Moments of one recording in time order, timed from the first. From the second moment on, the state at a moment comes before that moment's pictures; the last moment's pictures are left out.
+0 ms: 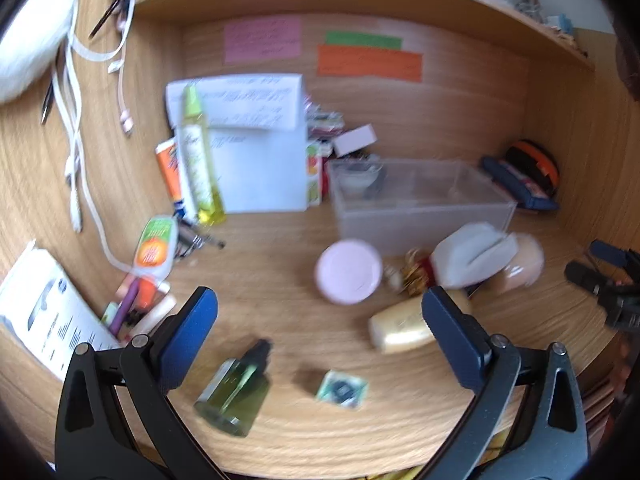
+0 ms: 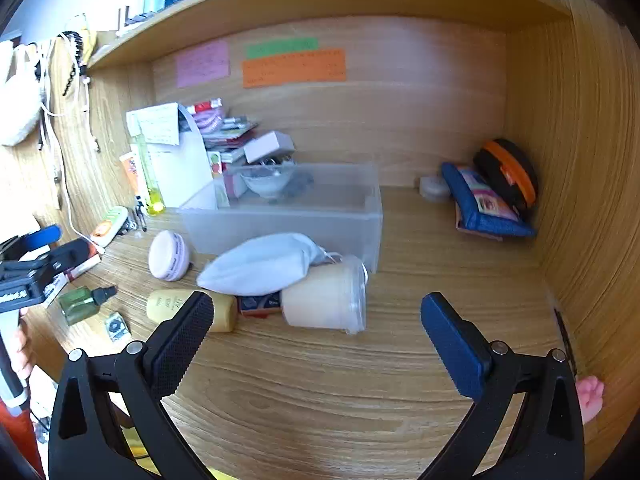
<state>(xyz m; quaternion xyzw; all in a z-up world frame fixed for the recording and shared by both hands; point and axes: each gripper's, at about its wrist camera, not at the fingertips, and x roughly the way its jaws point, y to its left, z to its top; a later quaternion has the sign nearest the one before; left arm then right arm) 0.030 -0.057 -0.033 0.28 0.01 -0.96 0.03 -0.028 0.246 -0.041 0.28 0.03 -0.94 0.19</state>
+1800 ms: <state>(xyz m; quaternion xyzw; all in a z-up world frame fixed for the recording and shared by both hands) 0.013 -0.103 -0.082 0.36 0.03 -0.93 0.02 -0.096 0.215 -0.087 0.36 0.09 -0.91 0.19</state>
